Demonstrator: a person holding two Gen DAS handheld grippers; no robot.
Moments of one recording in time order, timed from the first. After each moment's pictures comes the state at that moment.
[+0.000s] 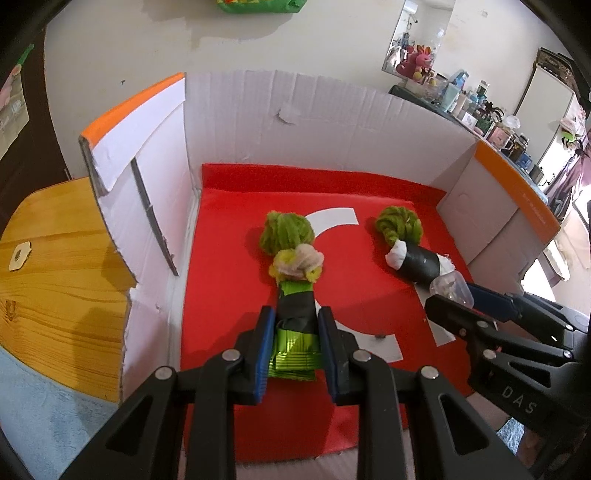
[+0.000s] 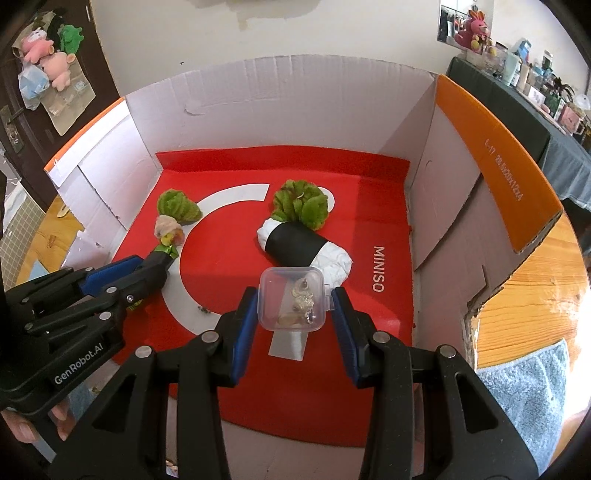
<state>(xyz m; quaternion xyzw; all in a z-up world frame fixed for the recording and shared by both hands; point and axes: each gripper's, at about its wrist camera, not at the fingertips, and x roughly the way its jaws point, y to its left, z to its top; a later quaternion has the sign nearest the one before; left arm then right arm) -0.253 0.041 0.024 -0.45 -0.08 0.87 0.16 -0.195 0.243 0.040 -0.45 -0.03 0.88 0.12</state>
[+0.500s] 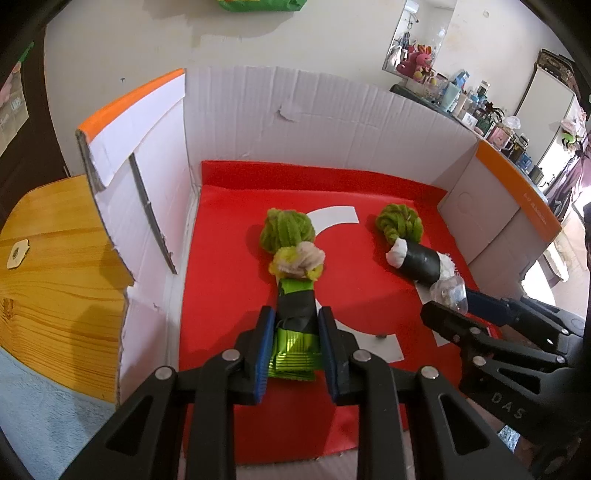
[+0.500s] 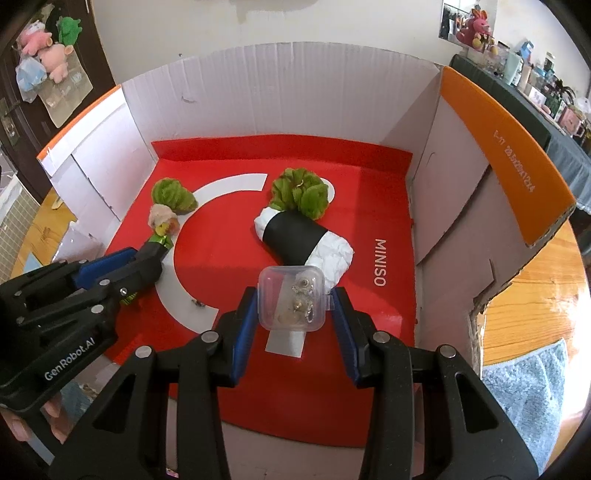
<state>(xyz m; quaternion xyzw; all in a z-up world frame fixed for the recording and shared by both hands) -0.254 0.042 0.022 -0.45 -0.08 0.87 0.16 -0.197 0.246 0.035 -0.46 -0.04 0.88 0.13</state>
